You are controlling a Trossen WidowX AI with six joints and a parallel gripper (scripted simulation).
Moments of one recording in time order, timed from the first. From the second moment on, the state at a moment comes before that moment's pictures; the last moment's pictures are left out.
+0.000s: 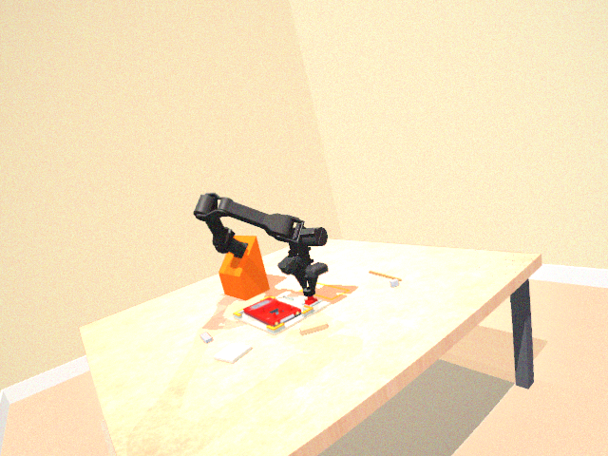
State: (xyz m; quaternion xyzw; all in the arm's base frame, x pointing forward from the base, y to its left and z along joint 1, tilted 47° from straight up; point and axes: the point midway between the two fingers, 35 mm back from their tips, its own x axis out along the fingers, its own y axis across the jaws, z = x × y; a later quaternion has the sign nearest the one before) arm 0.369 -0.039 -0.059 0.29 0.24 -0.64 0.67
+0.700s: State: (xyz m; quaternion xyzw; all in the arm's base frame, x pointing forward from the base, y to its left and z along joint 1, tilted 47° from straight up) arm 0.368 -0.034 -0.055 0.29 0.24 -0.64 0.67
